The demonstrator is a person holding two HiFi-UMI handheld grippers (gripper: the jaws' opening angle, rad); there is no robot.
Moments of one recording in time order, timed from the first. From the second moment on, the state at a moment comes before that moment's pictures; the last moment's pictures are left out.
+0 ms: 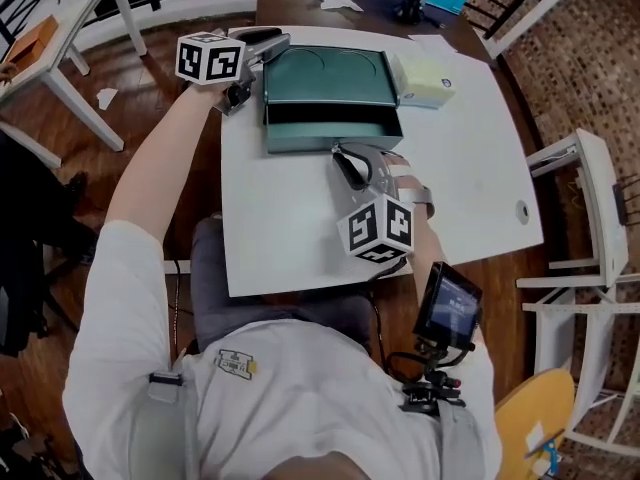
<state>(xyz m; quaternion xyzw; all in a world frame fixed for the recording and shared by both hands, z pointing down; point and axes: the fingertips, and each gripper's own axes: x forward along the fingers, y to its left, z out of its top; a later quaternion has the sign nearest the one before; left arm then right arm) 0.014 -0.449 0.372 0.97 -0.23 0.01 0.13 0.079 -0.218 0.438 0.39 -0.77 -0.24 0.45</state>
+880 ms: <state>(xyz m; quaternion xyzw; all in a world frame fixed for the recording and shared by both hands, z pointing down) 0.003 -0.447 0.364 0.96 -0.24 -0.01 0.12 0.089 -0.270 0.426 0.41 -0.81 -0.15 0.39</state>
